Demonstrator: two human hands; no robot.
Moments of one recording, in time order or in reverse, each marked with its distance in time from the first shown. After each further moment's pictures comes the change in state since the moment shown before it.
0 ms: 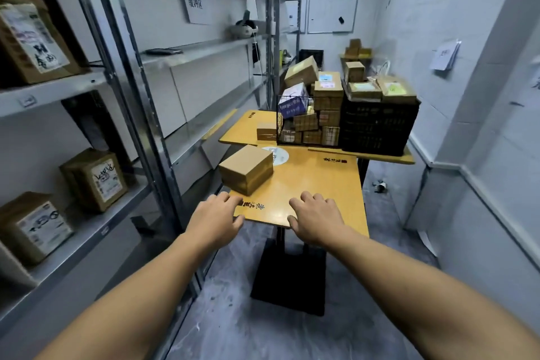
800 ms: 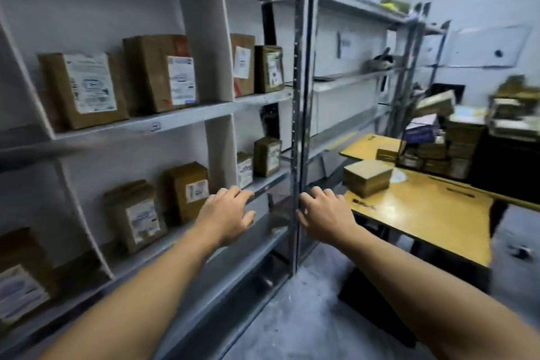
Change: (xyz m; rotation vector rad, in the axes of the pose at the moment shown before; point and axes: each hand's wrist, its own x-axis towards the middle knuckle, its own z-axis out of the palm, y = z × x) left_hand -0.379 -0.121 -0.169 0.085 0.174 -0.417; right_hand -0.151 -0.297 -0.123 0.146 0.283 -0.493
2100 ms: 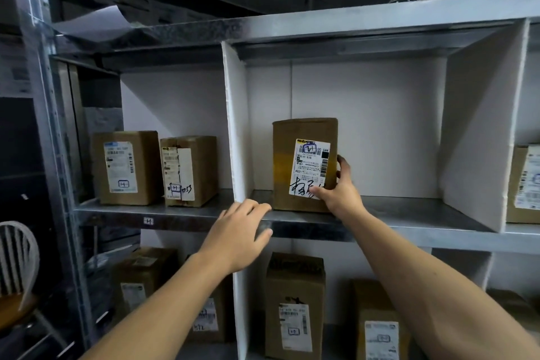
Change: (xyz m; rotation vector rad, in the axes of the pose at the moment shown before) left_hand -0.379 -0.383 -0.282 0.383 0.340 -0.708; right_hand 0.179 -0.663 -0.156 1.456 -0.129 -0.412
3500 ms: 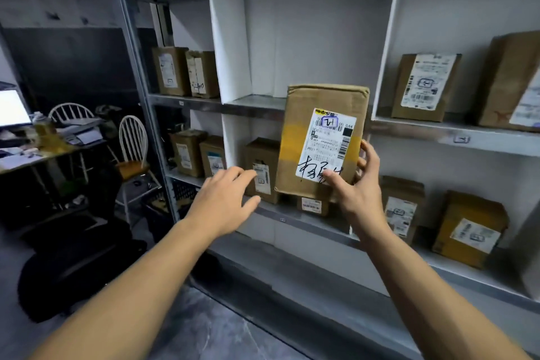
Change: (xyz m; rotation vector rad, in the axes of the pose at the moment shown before) left_hand -0.211 0.377 -0.028 0.262 -0.129 -0.374; right_hand -0.283 0.098 -0.327 0.447 -0.242 -0.113
